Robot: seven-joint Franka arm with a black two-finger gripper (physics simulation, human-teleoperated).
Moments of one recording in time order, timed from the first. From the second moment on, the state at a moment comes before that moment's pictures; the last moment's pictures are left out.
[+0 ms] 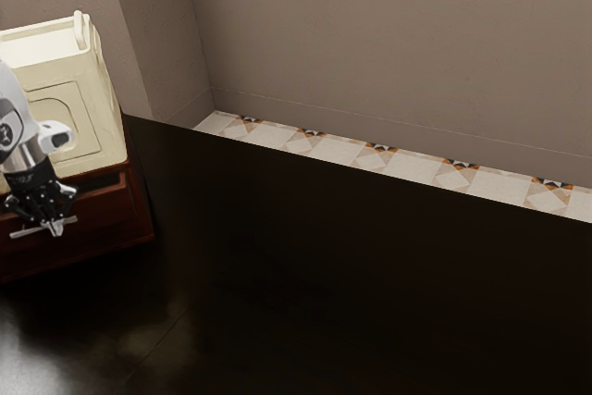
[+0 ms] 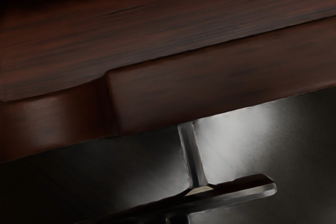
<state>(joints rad) 0.50 -0.20 -0.01 -2.37 0.00 2.18 -0.11</state>
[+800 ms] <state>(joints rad) 0.55 -0.10 -0.02 -2.26 0.02 2.19 0.04</state>
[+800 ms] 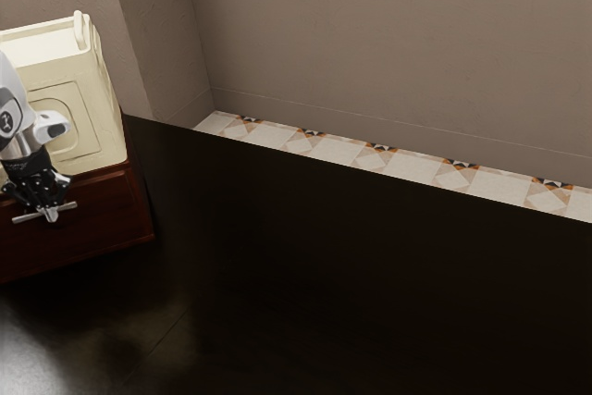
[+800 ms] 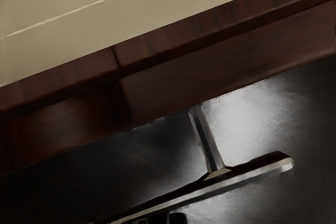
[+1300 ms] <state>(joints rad) 0.53 -0.28 -0.03 -2.36 -0.01 2.13 -0.01</state>
